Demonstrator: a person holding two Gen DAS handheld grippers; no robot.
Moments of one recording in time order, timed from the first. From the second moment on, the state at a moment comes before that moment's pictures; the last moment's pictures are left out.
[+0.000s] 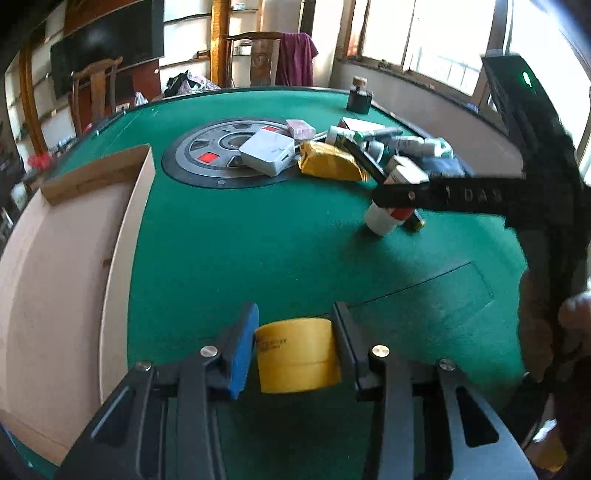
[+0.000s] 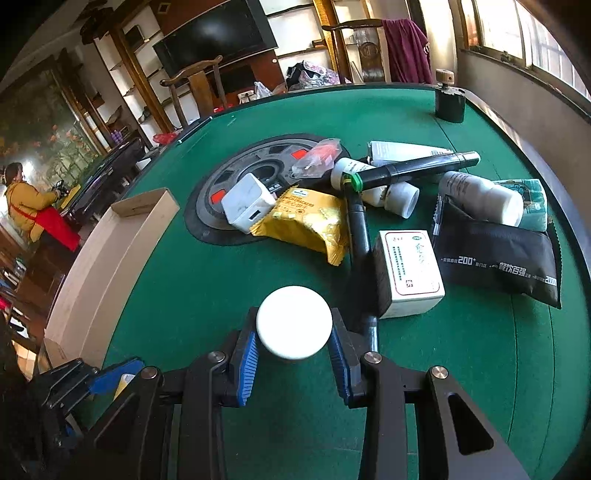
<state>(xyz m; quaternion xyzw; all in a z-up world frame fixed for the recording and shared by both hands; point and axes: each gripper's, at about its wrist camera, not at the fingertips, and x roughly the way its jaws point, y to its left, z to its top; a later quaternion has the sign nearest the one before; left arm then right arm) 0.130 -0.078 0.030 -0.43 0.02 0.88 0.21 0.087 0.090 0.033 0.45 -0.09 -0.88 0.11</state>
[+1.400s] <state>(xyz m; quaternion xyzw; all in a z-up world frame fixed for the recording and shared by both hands) -0.056 -0.276 0.032 -0.45 -0.19 0.87 0.08 -0.088 -0.133 0.040 0.53 -0.04 -0.82 0.19</state>
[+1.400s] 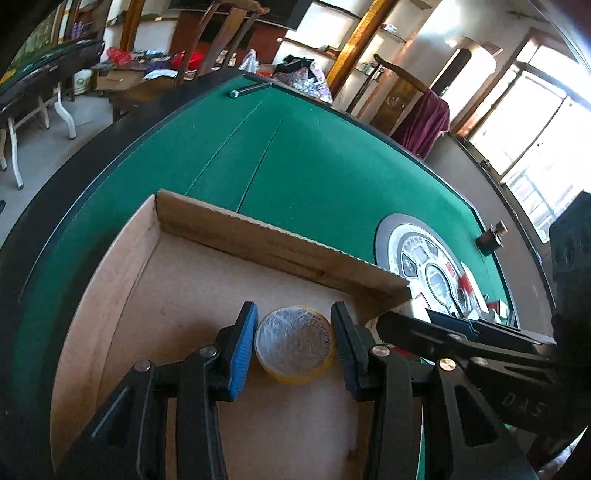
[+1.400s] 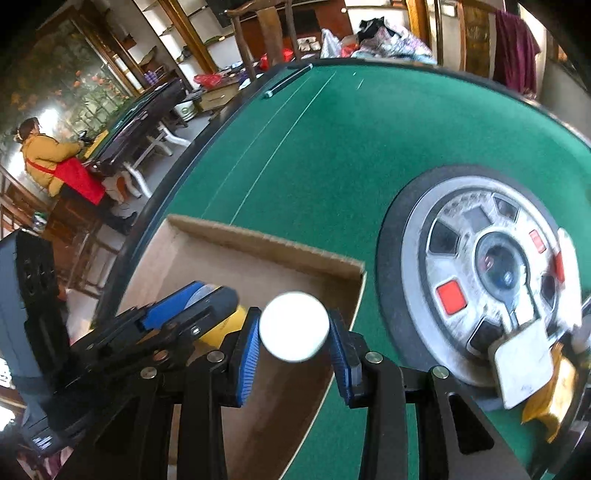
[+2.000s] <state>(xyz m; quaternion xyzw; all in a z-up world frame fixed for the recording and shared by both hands) 0.023 -0.277 0.076 -0.37 -0.20 0.91 0.05 -0.015 -0.065 0.101 0.44 -0.10 -0.87 0.20</state>
